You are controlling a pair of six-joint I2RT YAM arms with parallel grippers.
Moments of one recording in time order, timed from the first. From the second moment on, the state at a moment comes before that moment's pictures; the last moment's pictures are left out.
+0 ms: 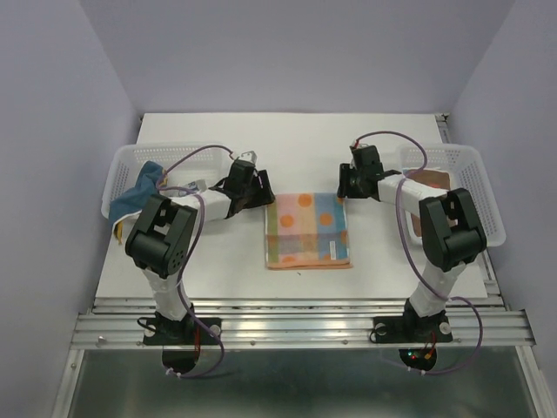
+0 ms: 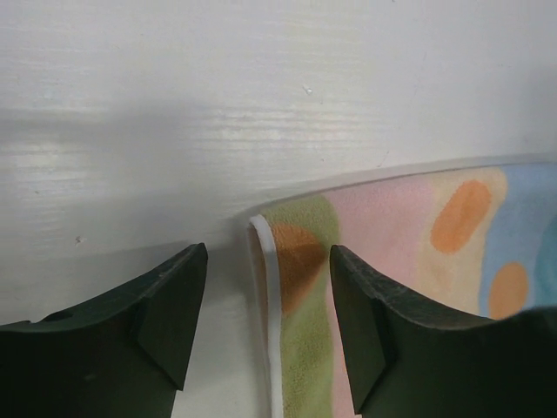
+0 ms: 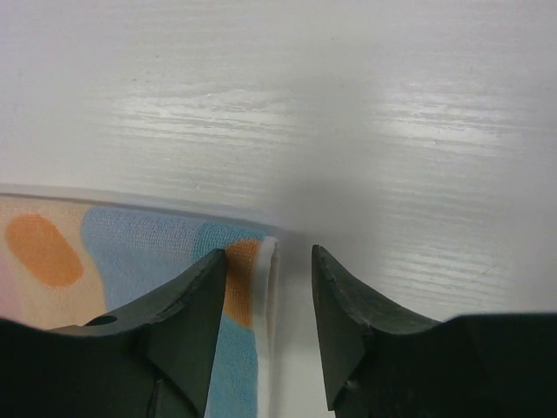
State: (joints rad) left arm -0.45 1.79 0.97 0.08 0.03 -0.57; right arm 0.31 1.80 1.12 -0.18 0.04 0.30
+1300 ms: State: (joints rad) left arm -0.45 1.58 0.81 0.19 0.12 -0.56; right arm 0.31 1.59 0.95 -0.11 -0.12 0.32
